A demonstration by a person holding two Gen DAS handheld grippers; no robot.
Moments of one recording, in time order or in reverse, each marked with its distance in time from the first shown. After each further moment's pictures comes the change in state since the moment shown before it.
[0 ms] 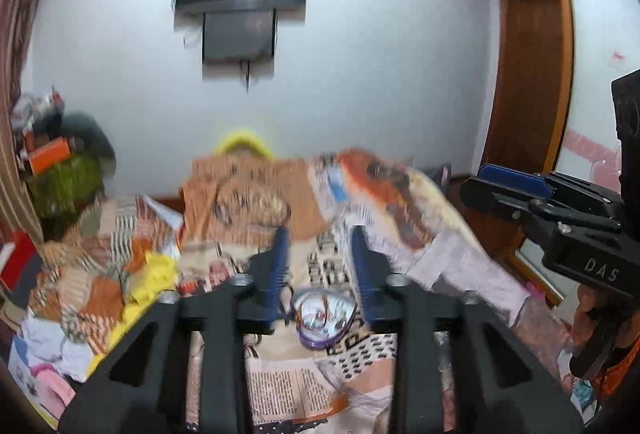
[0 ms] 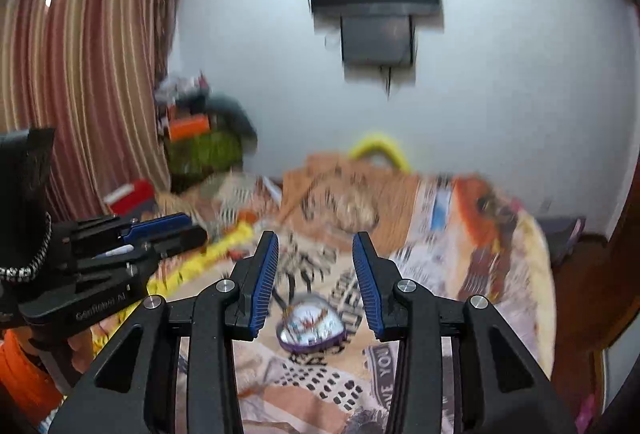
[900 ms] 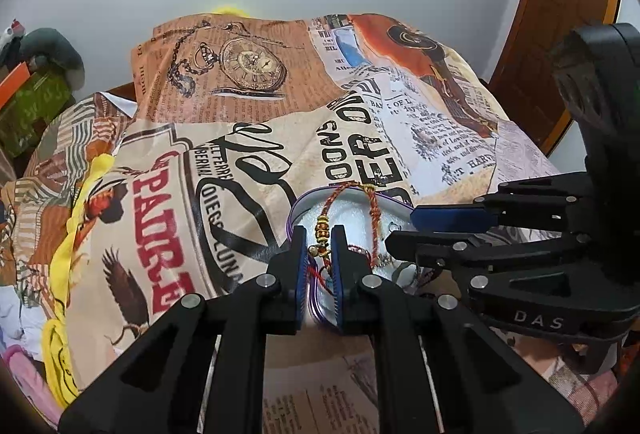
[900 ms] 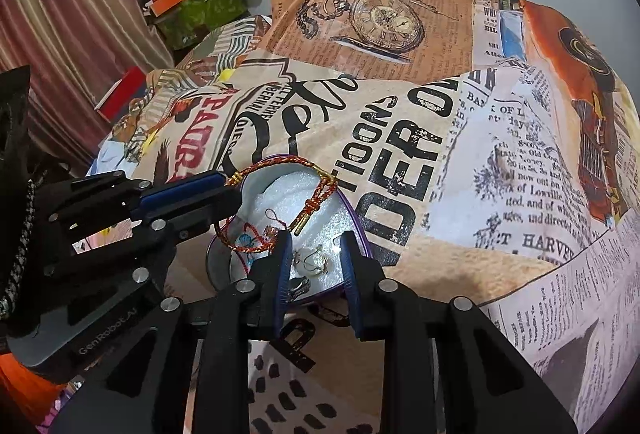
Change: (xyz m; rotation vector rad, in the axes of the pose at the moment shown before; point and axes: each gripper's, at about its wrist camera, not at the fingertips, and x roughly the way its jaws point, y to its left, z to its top) left arm 0.216 0.031 -0.112 -0.032 0.473 -0.036; right arm 0.228 -0.042 -0.125 0.127 0.663 0.190
